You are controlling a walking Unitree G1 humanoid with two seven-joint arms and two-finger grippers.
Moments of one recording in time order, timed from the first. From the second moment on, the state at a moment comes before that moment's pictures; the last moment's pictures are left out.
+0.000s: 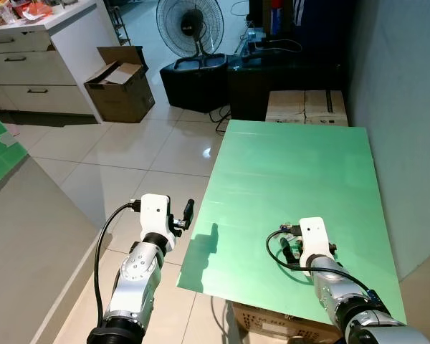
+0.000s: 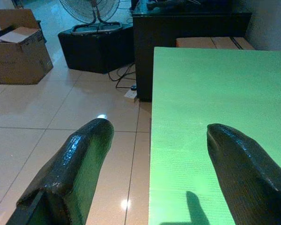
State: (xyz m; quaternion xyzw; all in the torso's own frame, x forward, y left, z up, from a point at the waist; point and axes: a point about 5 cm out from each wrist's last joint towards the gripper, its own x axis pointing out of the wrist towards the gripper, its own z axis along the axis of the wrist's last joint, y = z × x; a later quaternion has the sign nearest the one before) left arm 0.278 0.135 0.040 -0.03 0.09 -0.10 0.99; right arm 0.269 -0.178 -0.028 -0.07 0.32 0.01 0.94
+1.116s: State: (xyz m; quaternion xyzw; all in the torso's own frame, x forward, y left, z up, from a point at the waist) left arm 0.284 0.132 0.047 -0.02 0.08 -0.11 0.99; right arm 0.284 -0.176 -0.005 -0.11 0.22 -0.01 0.97
